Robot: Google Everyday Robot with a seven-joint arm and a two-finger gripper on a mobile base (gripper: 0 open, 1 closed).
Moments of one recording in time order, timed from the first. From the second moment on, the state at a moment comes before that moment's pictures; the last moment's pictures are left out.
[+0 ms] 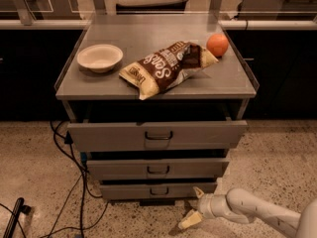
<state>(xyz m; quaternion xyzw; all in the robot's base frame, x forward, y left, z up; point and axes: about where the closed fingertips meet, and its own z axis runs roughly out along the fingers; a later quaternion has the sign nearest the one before) 0.503 -0.135 0.254 -0.45 0.79 0.27 0.32</state>
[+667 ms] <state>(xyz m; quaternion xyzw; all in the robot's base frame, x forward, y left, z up) 0.521 -0.104 0.254 -0.48 0.77 0.26 0.33</state>
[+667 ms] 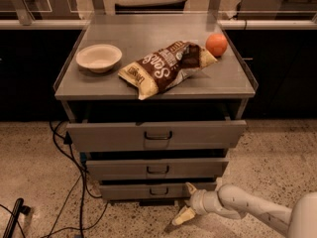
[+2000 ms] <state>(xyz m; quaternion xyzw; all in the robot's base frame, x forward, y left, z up) 0.566 -0.083 0.193 -0.51 0.75 0.17 0.38</state>
